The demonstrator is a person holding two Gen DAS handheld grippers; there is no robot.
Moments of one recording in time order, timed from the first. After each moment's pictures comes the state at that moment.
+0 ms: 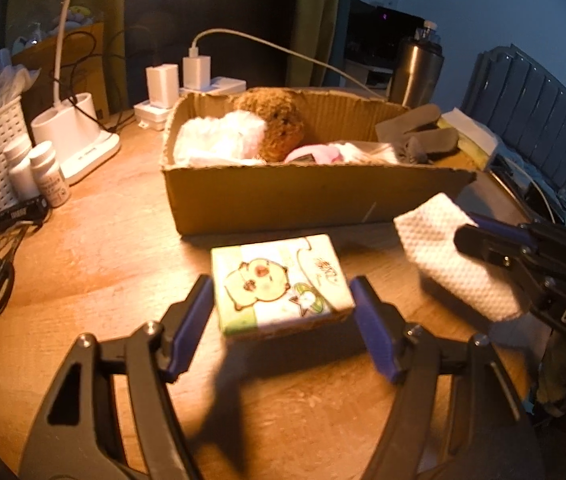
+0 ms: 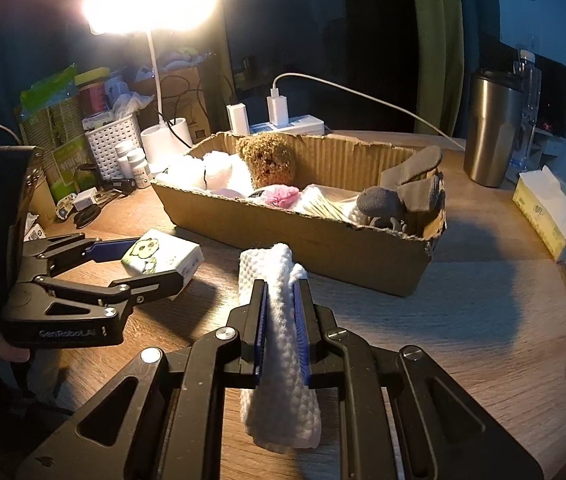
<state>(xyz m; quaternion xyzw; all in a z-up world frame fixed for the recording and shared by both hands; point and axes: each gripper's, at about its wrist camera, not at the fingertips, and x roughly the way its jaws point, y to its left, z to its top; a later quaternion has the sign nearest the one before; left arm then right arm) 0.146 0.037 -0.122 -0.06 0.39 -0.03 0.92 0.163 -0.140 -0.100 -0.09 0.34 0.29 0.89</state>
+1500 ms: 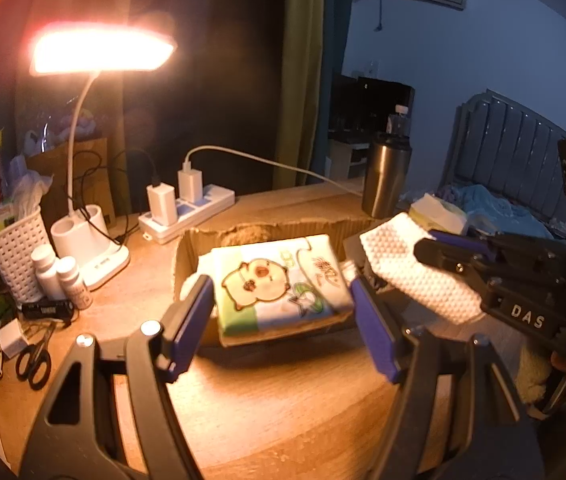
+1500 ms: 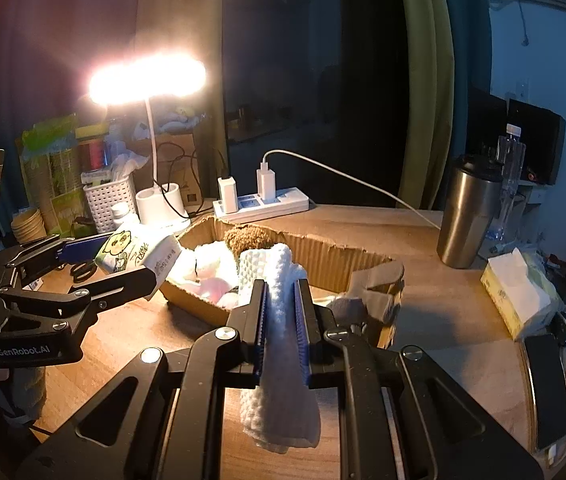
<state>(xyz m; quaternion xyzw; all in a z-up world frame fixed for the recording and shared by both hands) 0.136 0.028 -0.040 -0.04 0.25 -0.04 0.97 0.175 -0.143 -0.034 -0.09 0.25 0.28 0.92</state>
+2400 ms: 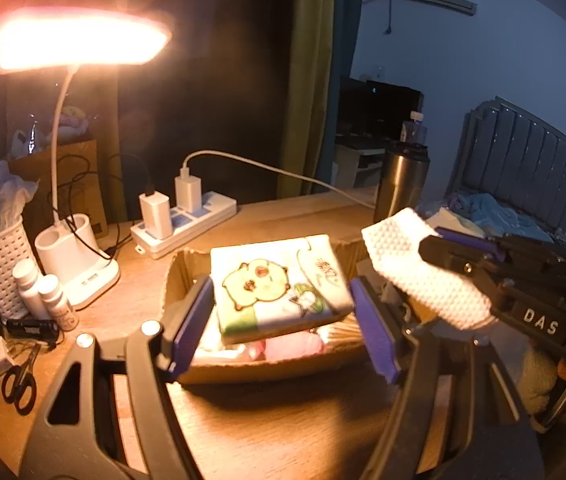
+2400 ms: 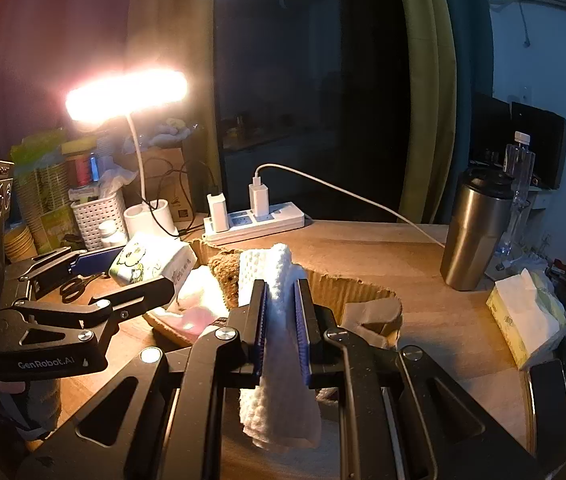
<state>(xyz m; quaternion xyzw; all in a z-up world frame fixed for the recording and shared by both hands) 0.177 0.027 -0.040 -0.05 0.25 -0.03 0.97 0.215 -0.139 -0.028 -0.08 0.24 0.29 0.92</state>
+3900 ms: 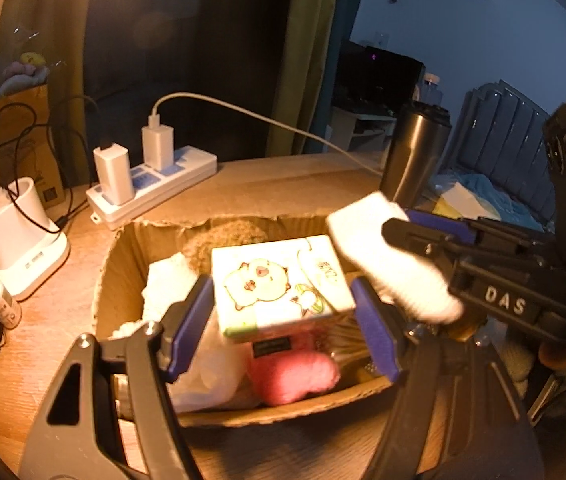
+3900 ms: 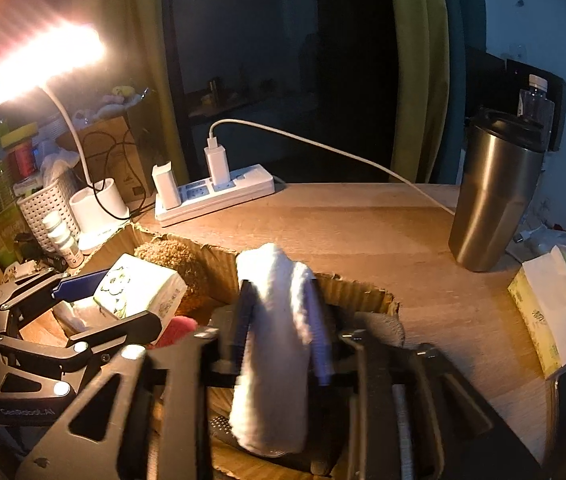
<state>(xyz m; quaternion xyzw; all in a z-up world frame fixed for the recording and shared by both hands) 0.247 0.027 -0.085 -0.08 0.32 -0.06 0.94 0.297 -0.126 -0.071 -0.08 0.31 0.26 0.91</state>
